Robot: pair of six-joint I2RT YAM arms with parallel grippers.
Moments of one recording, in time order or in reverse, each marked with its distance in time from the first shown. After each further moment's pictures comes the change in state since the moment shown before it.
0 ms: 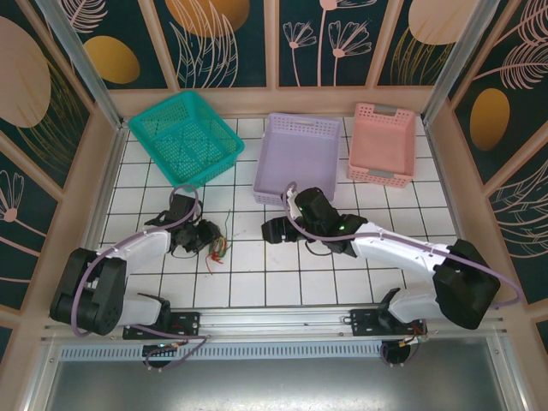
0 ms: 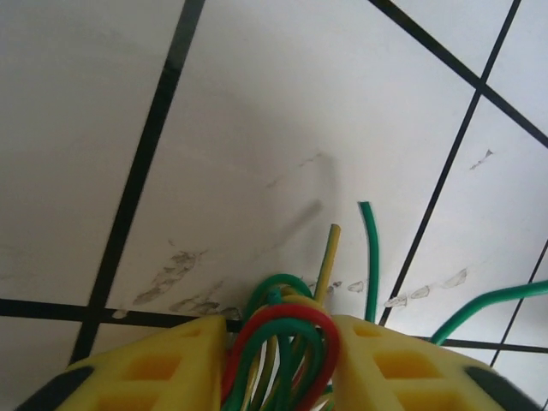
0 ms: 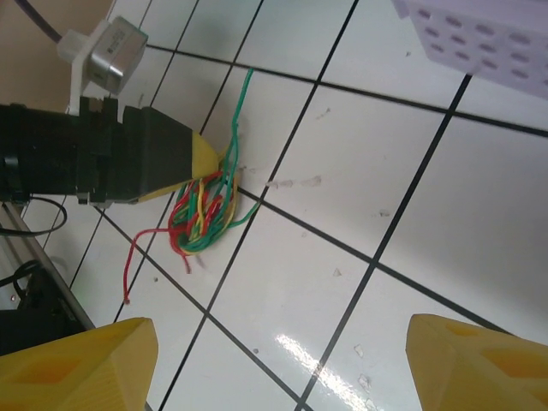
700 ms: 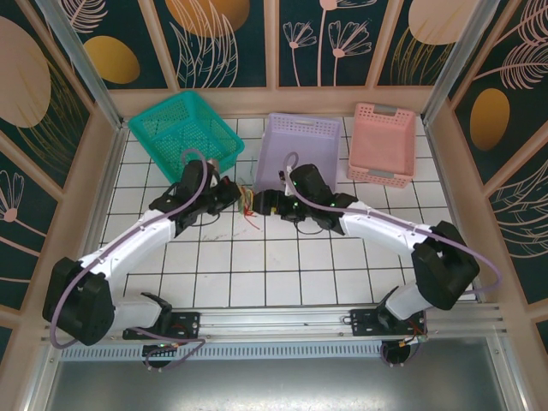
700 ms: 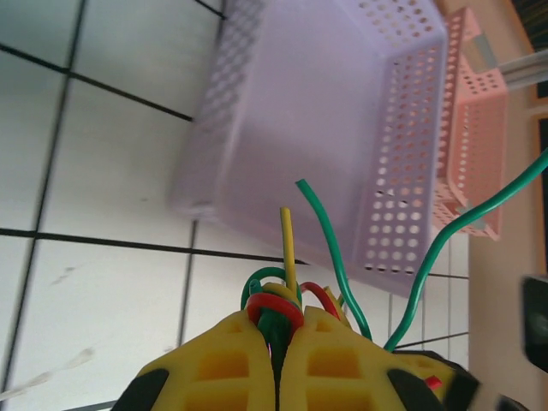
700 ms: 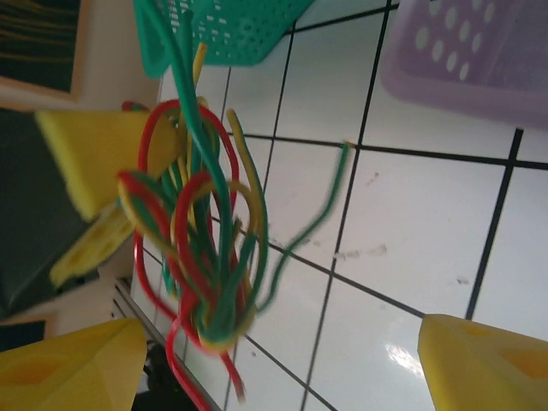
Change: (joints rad) left arm -0.220 -0.032 0.365 0.043 -0.076 -0.138; right arm -0.101 0.175 0.203 0.043 -0.133 0.310
